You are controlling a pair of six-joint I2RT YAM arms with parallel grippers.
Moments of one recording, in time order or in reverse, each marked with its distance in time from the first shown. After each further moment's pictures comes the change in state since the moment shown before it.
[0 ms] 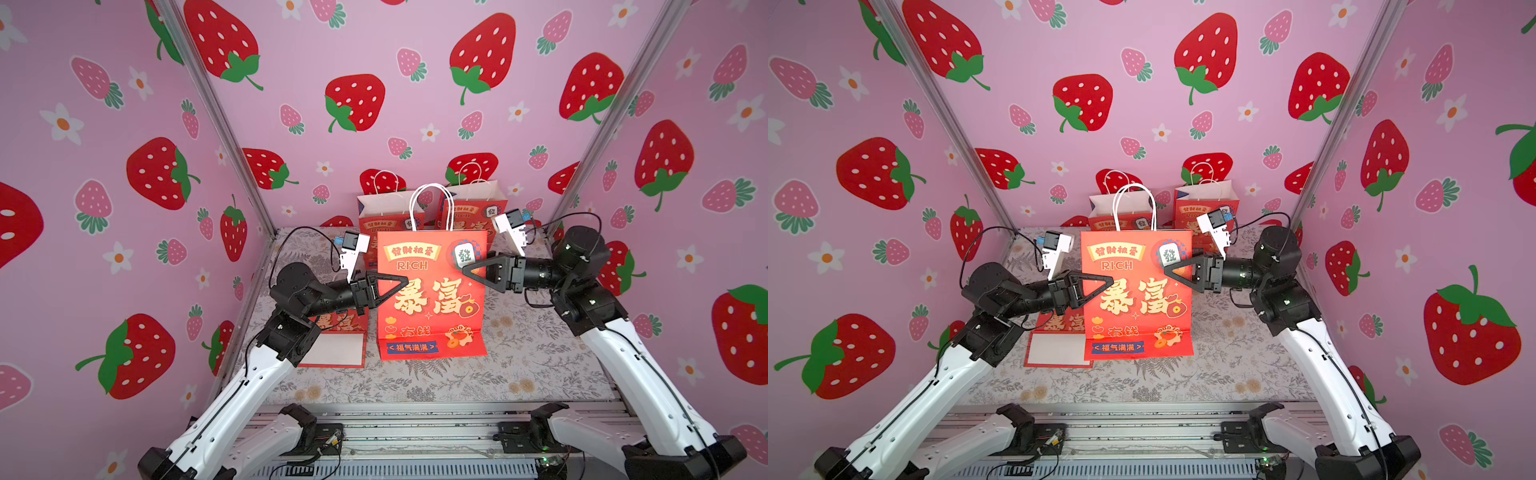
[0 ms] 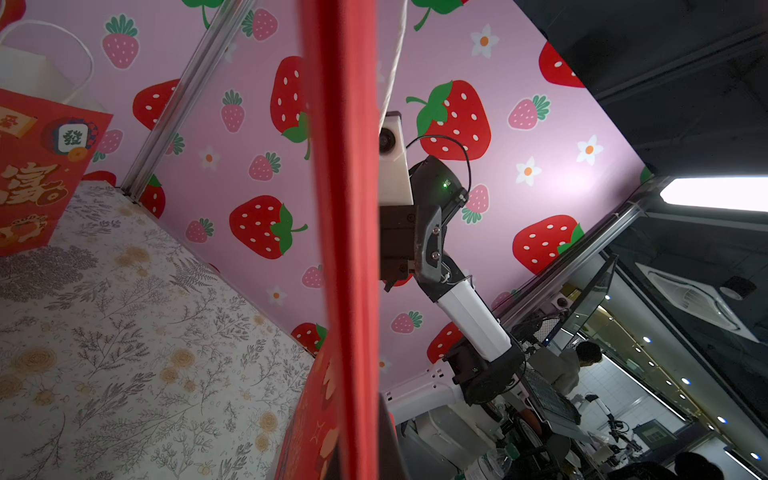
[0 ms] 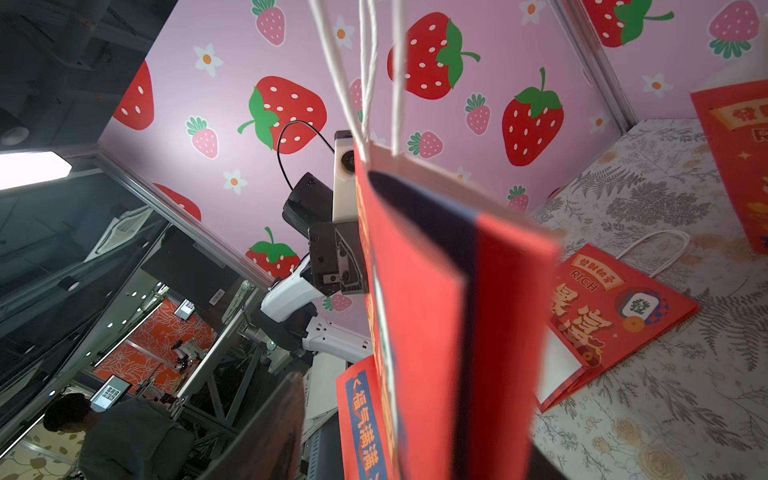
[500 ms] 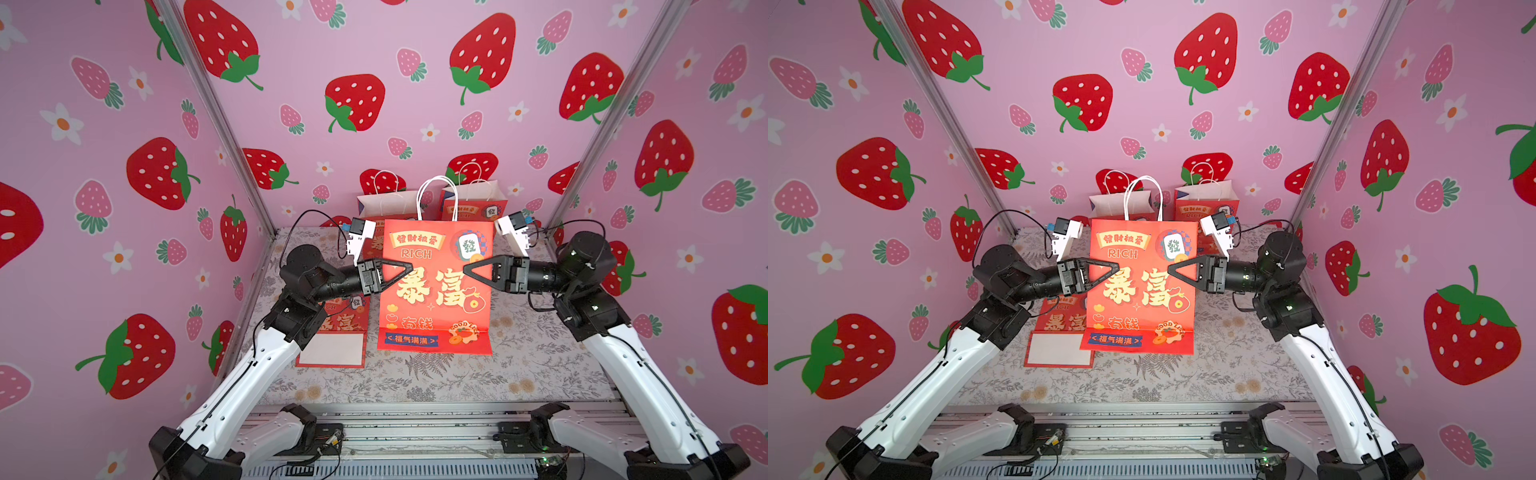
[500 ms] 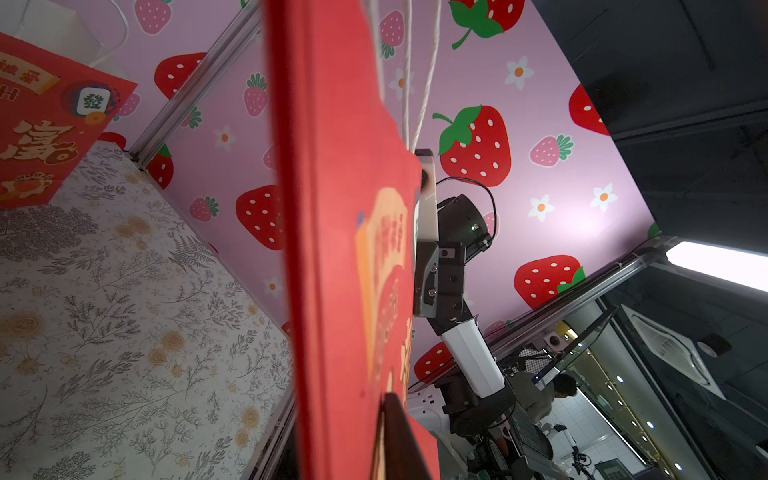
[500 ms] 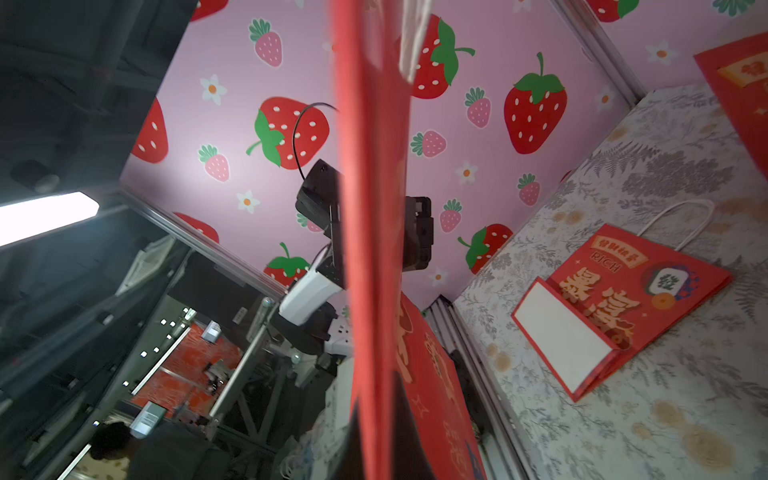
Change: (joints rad) left arm 0.009 0.106 0.108 -0.057 -0.004 -0.106; right arm -0.002 -0.011 -0.026 0.044 0.010 0.160
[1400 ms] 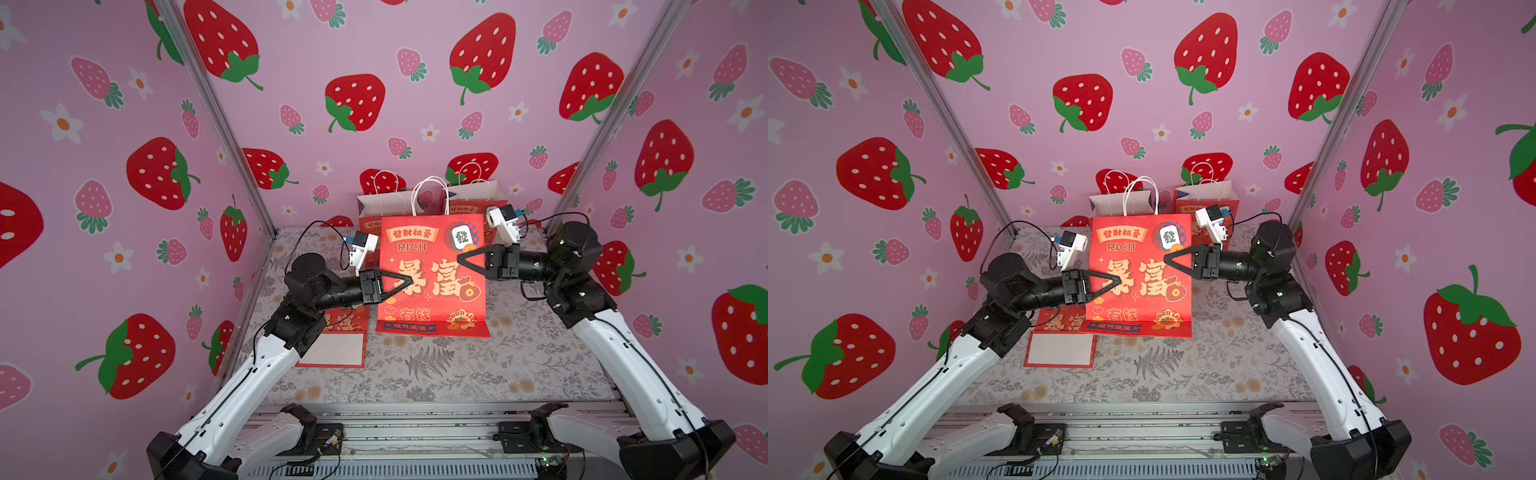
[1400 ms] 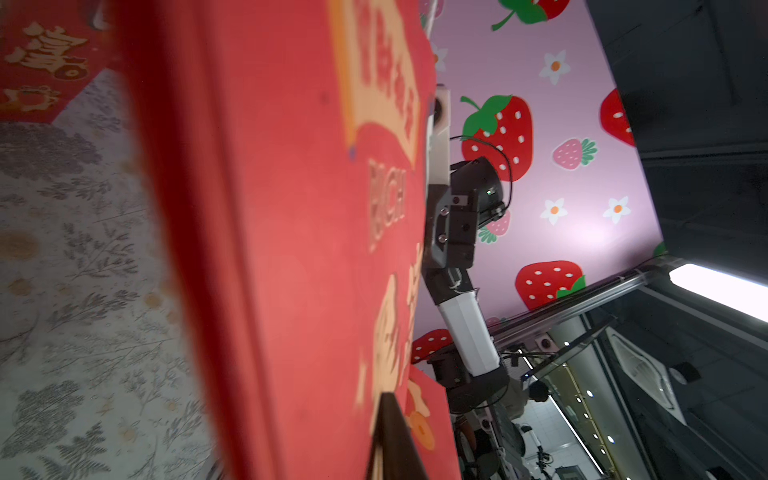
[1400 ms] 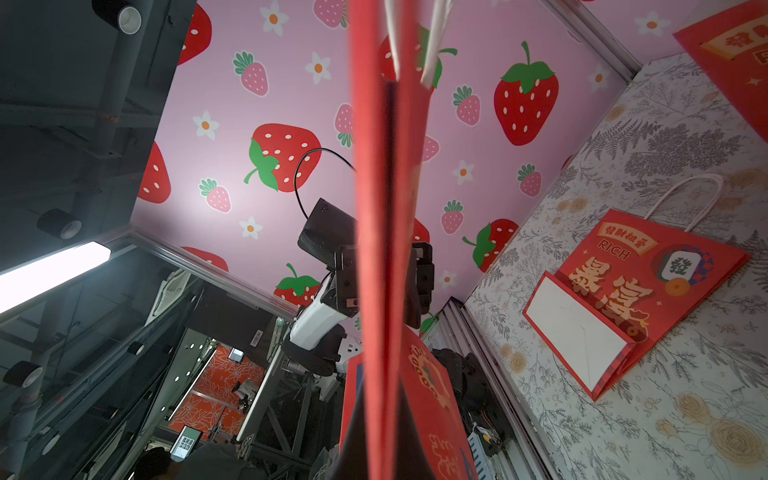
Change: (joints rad) left arm -0.014 -0.052 -0.088 -0.060 0.008 -0.018; right arm -0.016 0.077 0.030 0.058 0.015 0.099
